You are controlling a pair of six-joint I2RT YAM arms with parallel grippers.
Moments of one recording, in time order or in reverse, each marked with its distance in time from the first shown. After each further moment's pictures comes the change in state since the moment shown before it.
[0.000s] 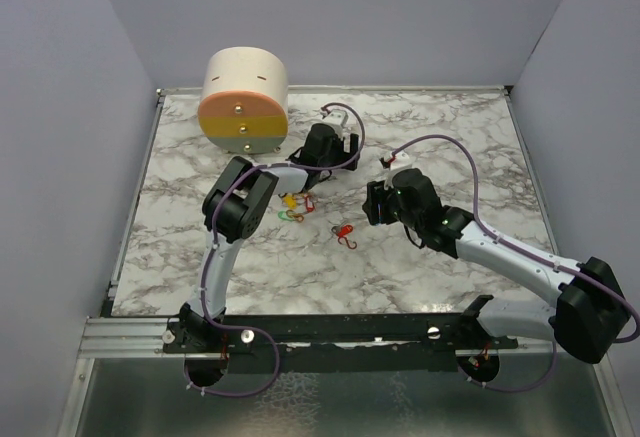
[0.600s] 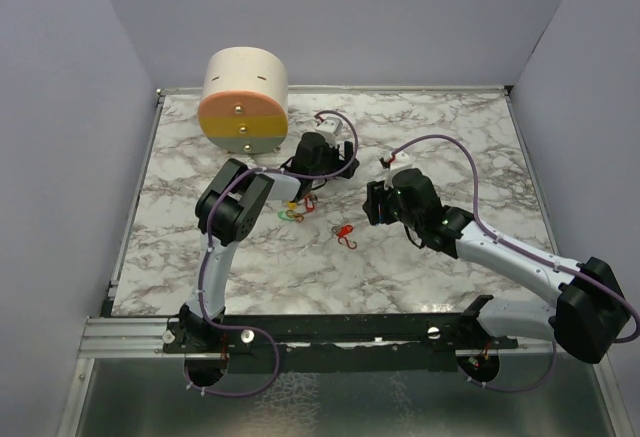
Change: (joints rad) left arm 0.010 -0.048 -0.148 0.151 0.131 -0.047; right arm 0.000 0.000 0.000 0.000 0.004 -0.008
